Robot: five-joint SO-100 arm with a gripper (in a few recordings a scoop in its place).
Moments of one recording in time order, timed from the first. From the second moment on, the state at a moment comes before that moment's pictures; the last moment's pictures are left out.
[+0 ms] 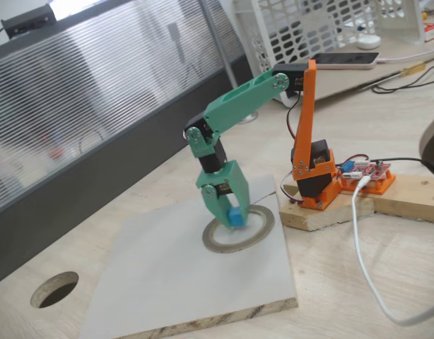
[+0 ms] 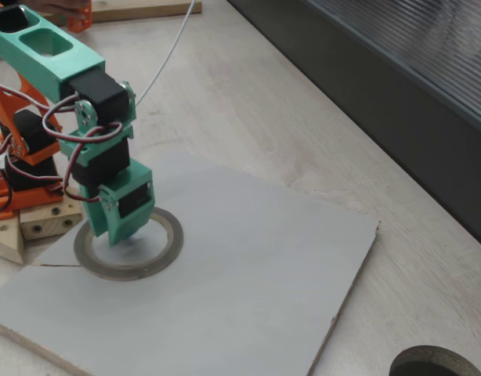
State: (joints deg) arm 4.3 105.3 124.8 77.9 100.7
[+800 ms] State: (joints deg) arm 4.4 105.7 128.6 71.5 101.0
